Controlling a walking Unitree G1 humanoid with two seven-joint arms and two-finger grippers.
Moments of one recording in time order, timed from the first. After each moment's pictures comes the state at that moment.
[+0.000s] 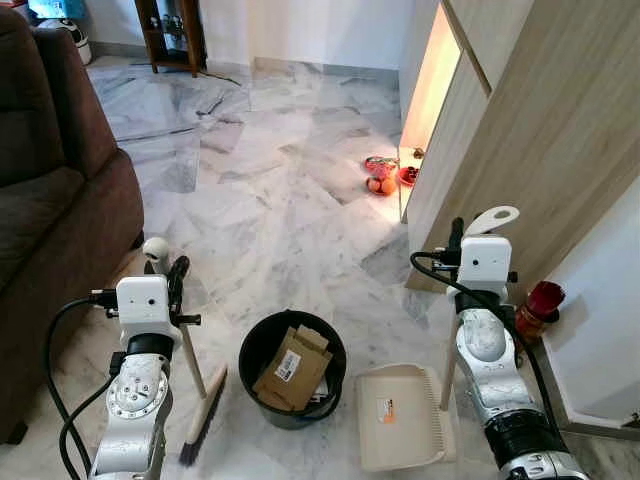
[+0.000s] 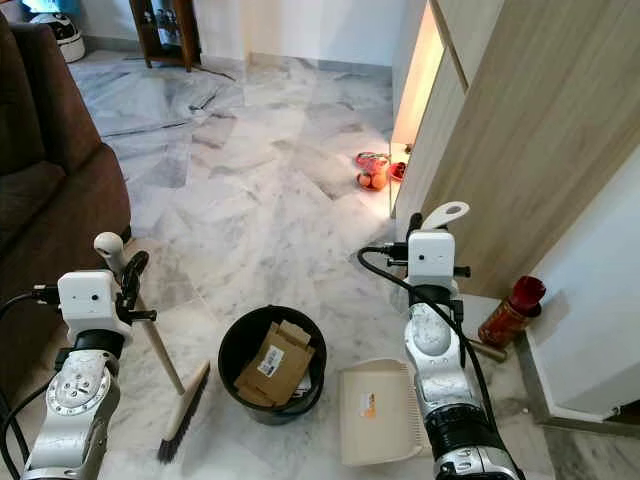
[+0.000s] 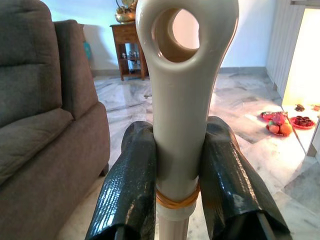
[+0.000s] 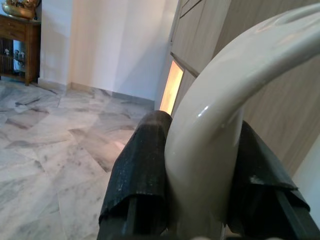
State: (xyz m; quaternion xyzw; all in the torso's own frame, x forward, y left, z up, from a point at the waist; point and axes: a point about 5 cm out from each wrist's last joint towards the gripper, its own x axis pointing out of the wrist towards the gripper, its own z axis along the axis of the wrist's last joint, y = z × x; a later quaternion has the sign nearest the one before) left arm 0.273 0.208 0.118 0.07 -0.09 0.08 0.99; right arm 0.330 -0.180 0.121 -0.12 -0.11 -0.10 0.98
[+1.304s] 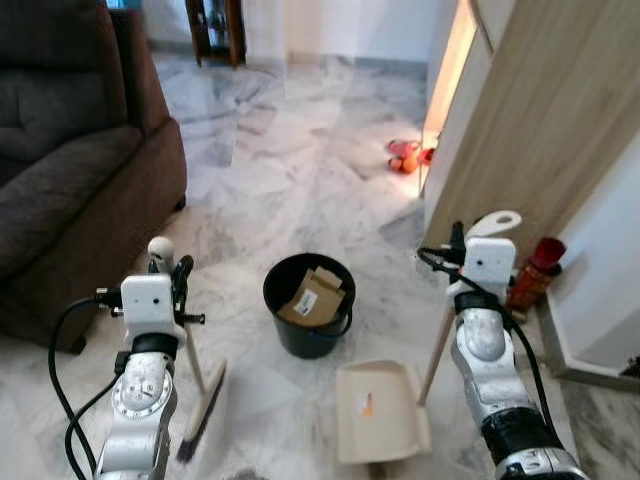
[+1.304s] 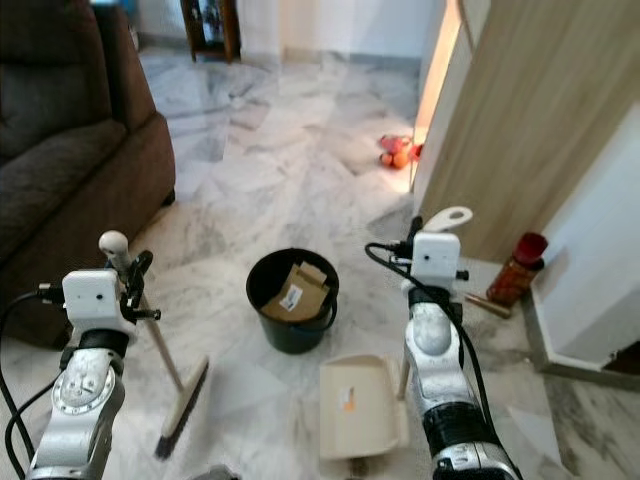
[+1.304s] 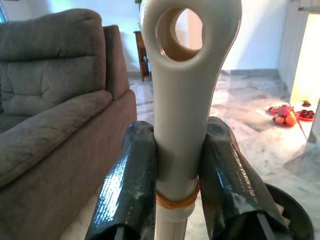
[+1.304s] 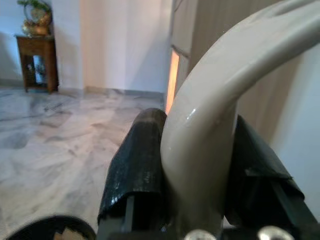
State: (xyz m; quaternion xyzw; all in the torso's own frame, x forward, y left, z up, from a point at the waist) left arm 0.275 0.205 0.119 0.07 -0.10 0.07 0.99; right arm 0.331 -0.183 0.114 -0.08 -0.10 -0.10 0.99
